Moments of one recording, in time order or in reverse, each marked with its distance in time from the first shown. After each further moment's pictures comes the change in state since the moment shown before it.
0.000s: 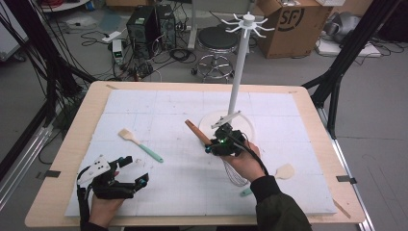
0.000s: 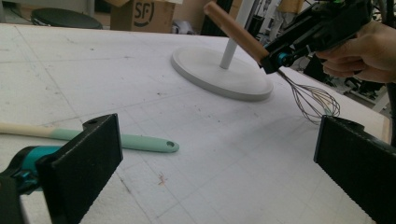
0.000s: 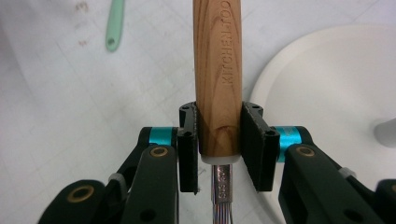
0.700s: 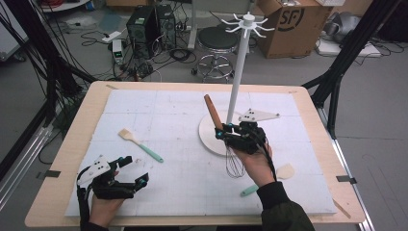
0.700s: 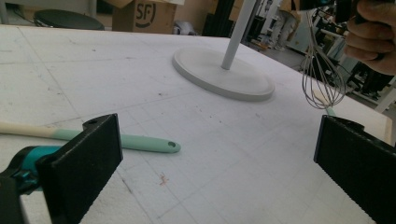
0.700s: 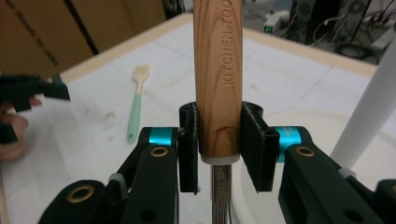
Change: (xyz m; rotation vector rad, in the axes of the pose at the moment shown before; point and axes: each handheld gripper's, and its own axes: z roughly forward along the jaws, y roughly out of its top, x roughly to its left) left arm 0.000 0.000 0.000 -0.006 0.005 -0.002; right arm -0.003 -0.013 -0.060 -0.427 -0.022 0.093
